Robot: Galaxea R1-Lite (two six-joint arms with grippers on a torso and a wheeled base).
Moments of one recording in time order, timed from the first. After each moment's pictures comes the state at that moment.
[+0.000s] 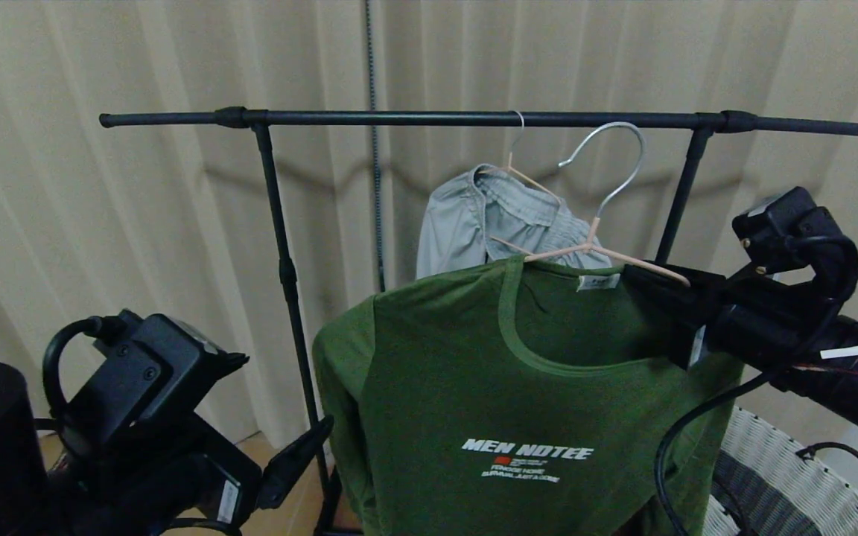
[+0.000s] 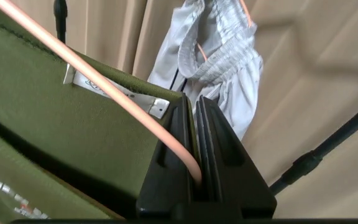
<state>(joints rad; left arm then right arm) -0.75 1.28 -0.39 -0.59 0.32 0.21 0.44 1.46 -0.56 -0.83 0.00 -0.21</state>
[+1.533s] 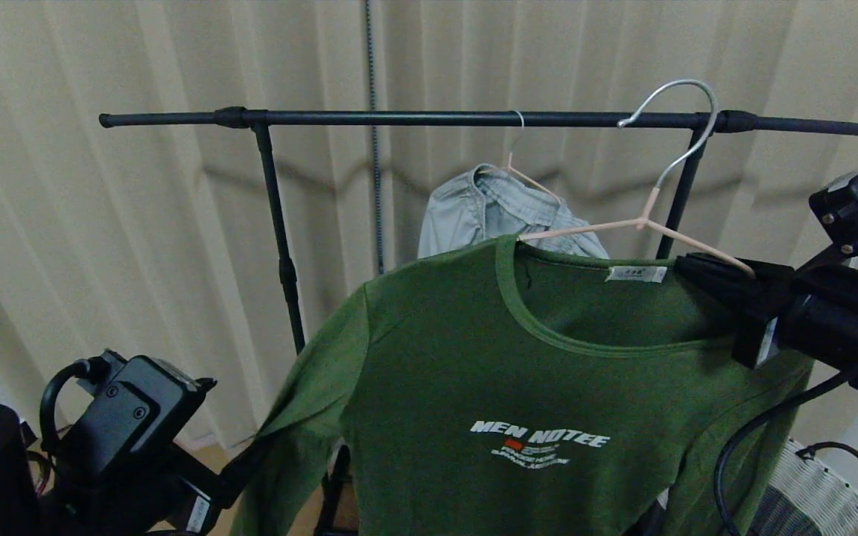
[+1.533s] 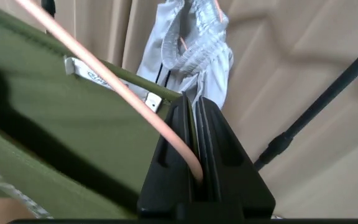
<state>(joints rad) -0.62 1.28 -0.23 -0.73 0.32 0.33 0.38 1.31 -0.62 -0.58 -0.01 -0.21</state>
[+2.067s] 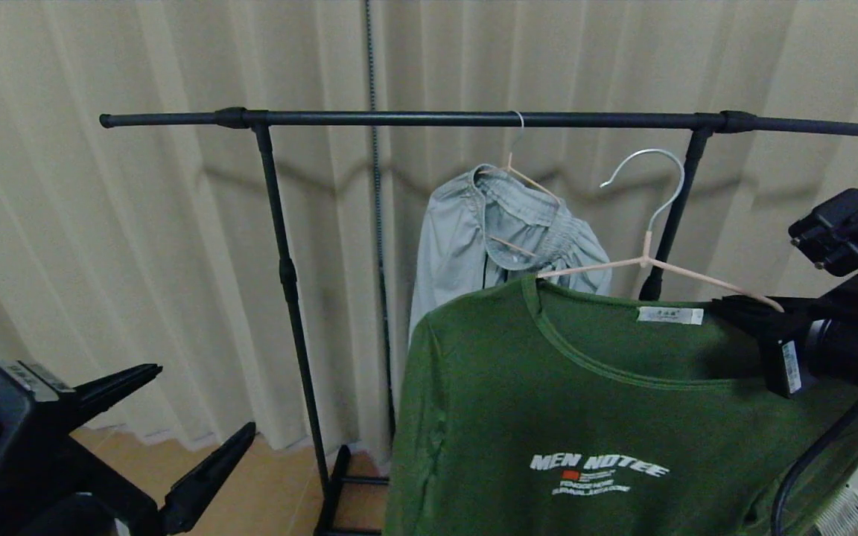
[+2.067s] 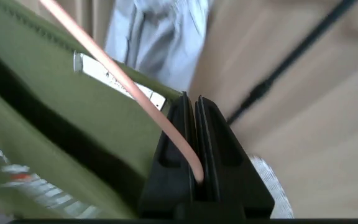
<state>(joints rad) -0.61 1.06 -0.20 -0.70 0.26 0.26 0.38 1.26 -0.75 -0.13 -0.22 -0.21</state>
